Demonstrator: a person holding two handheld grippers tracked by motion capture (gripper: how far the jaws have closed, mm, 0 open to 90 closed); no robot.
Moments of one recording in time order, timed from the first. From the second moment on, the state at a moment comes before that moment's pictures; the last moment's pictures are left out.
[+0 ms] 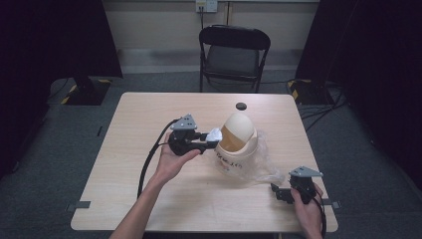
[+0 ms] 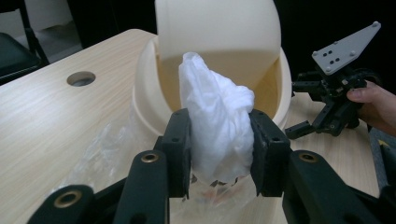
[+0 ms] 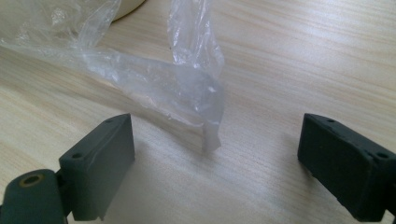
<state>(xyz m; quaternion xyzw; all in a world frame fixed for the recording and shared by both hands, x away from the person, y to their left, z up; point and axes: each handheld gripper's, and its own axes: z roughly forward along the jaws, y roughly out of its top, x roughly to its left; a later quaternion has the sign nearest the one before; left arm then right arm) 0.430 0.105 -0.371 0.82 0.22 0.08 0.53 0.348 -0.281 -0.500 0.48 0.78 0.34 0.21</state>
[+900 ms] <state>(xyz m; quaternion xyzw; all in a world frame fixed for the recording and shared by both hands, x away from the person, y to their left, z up) 0.447 0.068 -0.375 0.83 0.21 0.06 0.51 0.348 -0.281 -0.500 0.48 0.78 0.34 0.21</state>
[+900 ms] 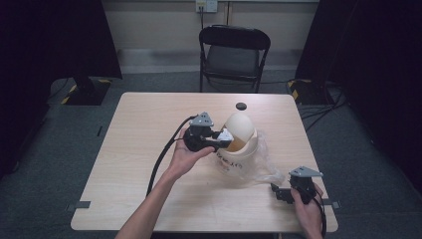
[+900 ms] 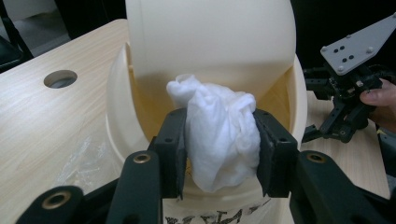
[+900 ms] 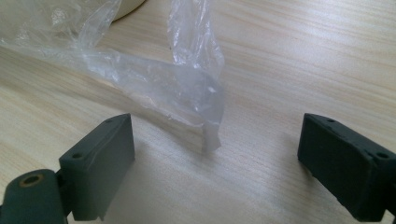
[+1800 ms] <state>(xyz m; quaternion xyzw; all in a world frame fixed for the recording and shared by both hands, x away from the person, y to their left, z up) 0.453 0.043 -0.386 0.85 0.21 0.06 0.48 0.348 -0.281 -0.500 0.48 0.78 0.34 0.21</state>
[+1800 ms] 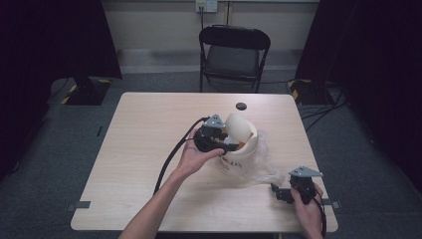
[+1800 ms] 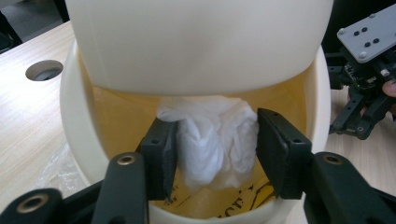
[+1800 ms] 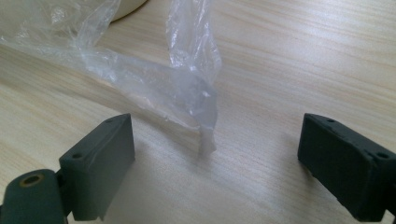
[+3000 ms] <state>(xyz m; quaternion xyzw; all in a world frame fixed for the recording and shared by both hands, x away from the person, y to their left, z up) 0.446 0.109 -0.368 0.81 0.26 0.10 0.52 0.348 -0.281 -0.500 0.48 0.78 0.34 0.21</state>
